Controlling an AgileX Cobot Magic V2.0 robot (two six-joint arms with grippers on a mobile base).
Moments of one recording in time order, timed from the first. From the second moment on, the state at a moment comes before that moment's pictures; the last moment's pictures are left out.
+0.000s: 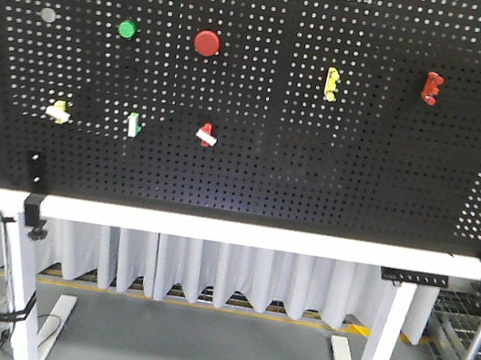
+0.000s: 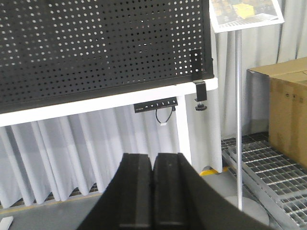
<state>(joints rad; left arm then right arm) -0.01 -0.01 0.03 0.13 0.26 0.02 -0.14 -0.01 0.03 0.04 0.07 0.07</state>
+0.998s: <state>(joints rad) -0.01 -0.01 0.03 0.13 0.26 0.02 -0.14 -0.01 0.03 0.04 0.07 0.07</state>
